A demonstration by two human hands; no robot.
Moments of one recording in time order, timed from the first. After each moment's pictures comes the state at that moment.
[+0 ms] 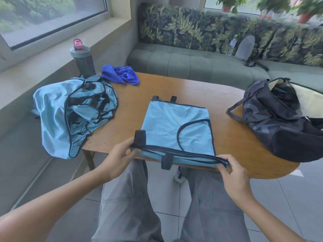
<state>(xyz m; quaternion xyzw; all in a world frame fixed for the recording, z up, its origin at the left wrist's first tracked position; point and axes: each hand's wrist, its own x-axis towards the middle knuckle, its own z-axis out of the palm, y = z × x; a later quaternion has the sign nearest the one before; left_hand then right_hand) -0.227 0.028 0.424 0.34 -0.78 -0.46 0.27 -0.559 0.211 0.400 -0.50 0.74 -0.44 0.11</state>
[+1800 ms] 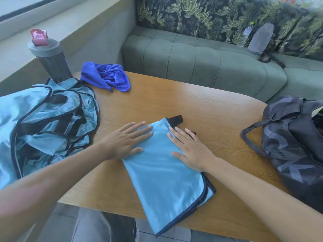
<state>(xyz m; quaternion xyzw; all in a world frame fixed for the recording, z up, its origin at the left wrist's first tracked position) -0.319 -0.211 0.354 0.20 -0.98 0.05 -0.02 -0.618 -0.066 0.371 -0.80 0.59 0.02 0.06</state>
